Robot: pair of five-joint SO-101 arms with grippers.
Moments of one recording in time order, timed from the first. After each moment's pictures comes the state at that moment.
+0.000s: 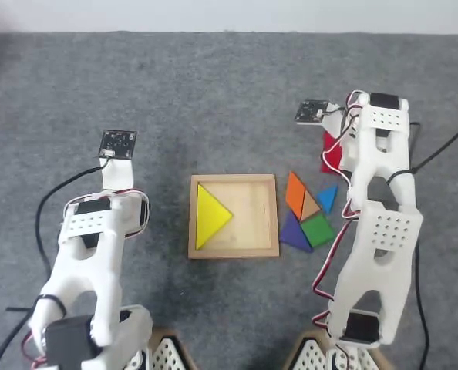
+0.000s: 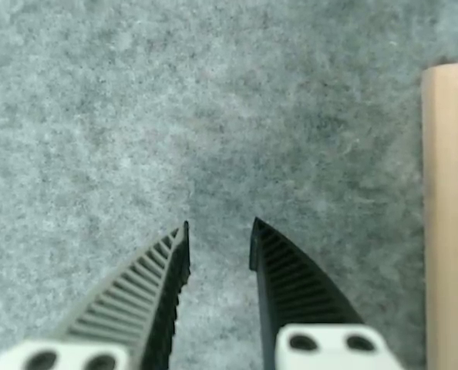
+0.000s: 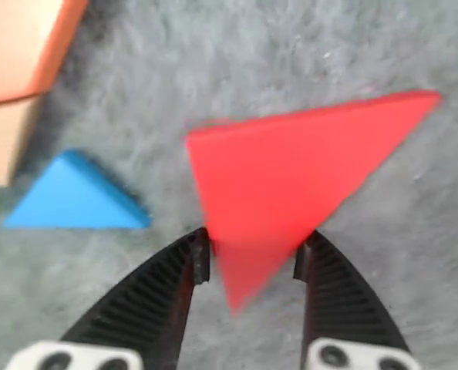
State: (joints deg) left arm -15.6 -19.5 61.1 41.3 -7.9; right arm 4.8 48.2 -35.9 86.3 75.2
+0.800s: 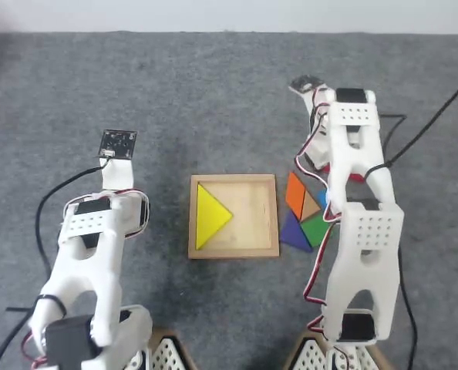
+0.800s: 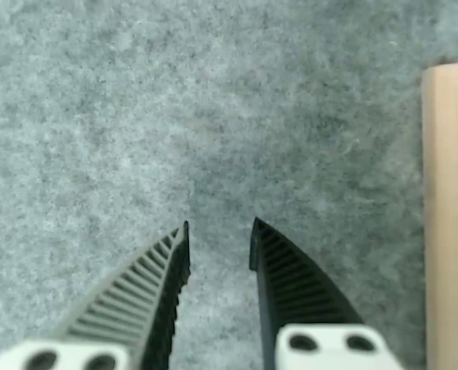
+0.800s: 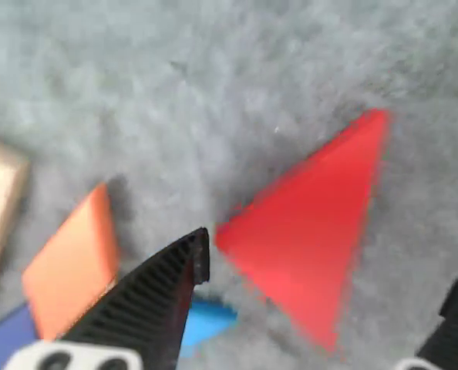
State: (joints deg) left arm -15.6 -19.5 61.1 41.3 -8.0; right arm -3.7 46.8 -35.8 85.5 30.4
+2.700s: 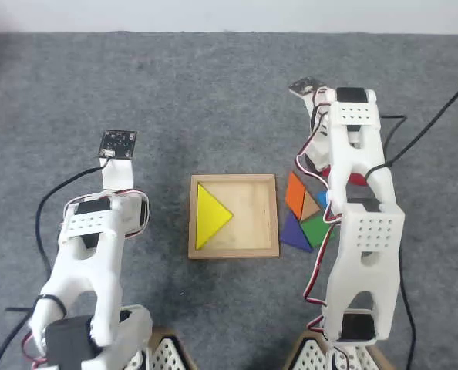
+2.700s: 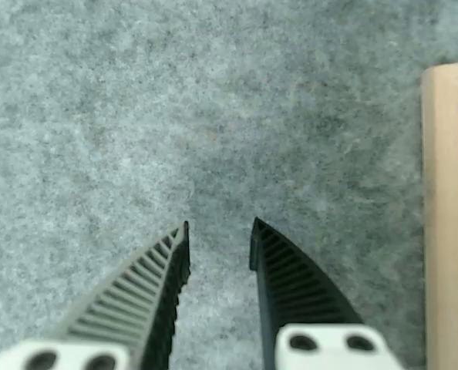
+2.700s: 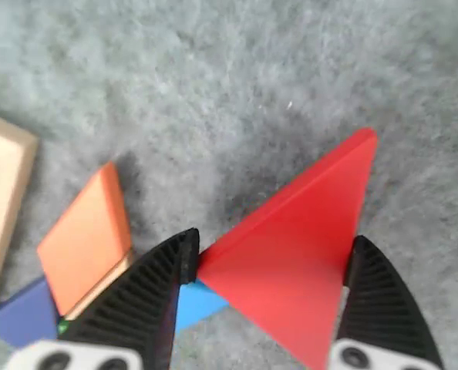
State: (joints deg) left arm -15.6 -19.5 61.1 41.3 -8.0; right arm -3.9 45.3 -35.8 89.1 30.2
